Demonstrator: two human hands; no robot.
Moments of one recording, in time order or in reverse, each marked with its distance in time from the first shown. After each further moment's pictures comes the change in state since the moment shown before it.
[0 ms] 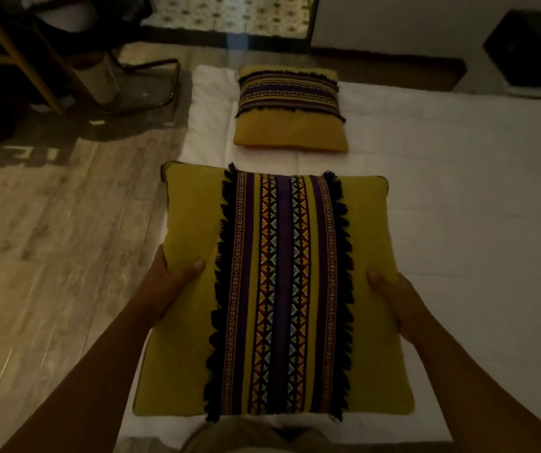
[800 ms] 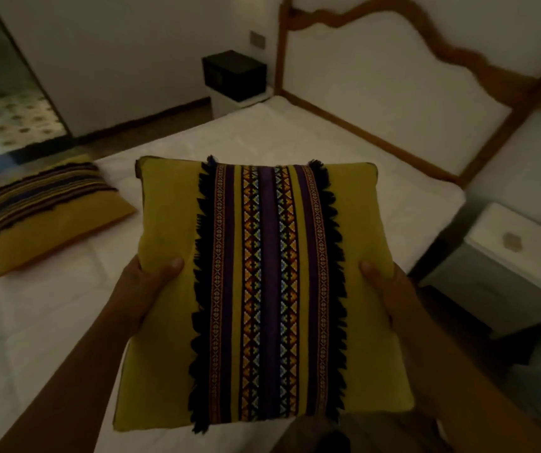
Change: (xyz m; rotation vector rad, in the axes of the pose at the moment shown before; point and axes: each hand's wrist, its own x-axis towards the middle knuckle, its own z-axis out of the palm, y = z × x) left_hand -0.054 0.115 0.355 0.260 -0.527 0.321; right_hand -0.206 0.115 -0.297 0.465 0.682 -0.205
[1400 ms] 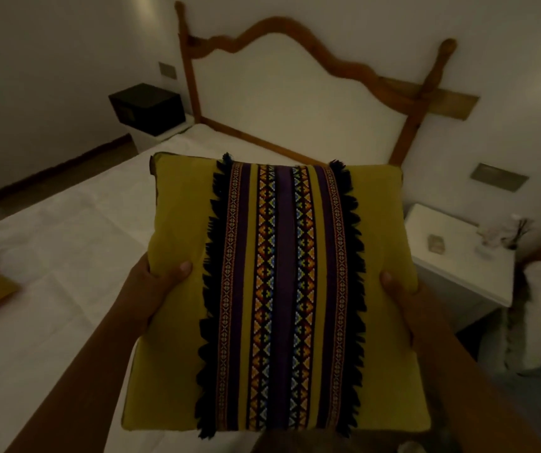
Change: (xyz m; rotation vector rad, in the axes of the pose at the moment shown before) left_hand 0.094 0.119 0.313 0.043 -0.196 0.118; right_hand 0.111 -0.041 -0.273 0.098 0.269 0.016
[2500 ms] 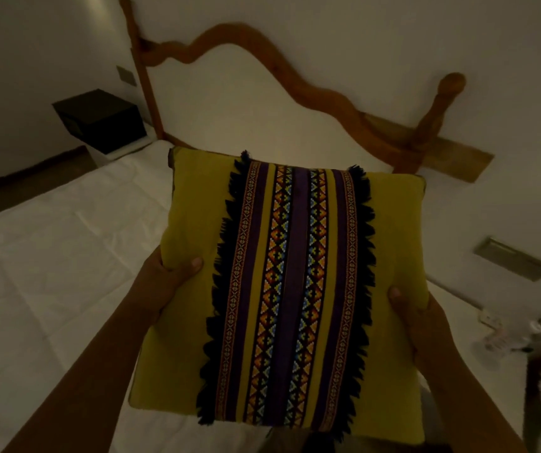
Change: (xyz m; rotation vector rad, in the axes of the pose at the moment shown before) left_hand 0.338 0.090 0.289 -0.113 -0.046 0.024; right_hand 0.409 -0.110 -0.111 0.017 0.010 -0.092
